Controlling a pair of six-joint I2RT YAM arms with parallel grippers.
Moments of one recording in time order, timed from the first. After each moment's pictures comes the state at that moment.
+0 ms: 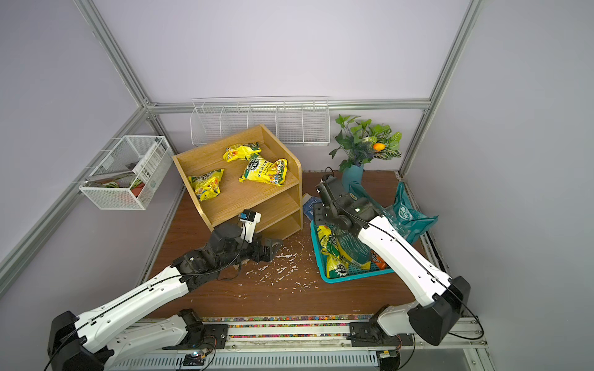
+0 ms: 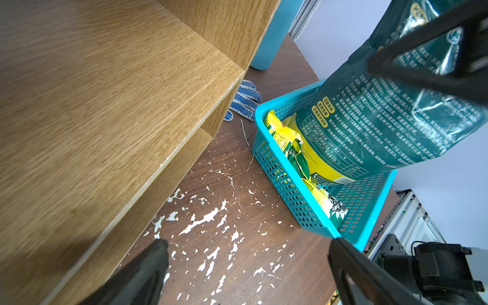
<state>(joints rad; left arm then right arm) -0.85 1.02 0.78 -0.28 0.02 -0.49 0.64 1.37 1.48 -0.93 0.17 0.42</state>
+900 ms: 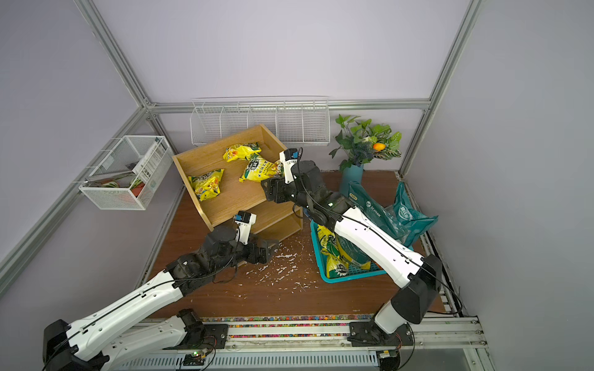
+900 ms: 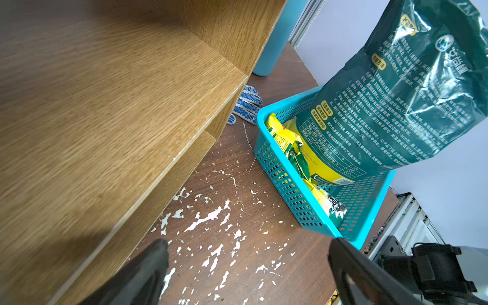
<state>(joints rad) -0.85 0.96 0.76 -0.30 0.00 -0.49 0.77 1.59 1.62 -0.37 -0.01 0.42</state>
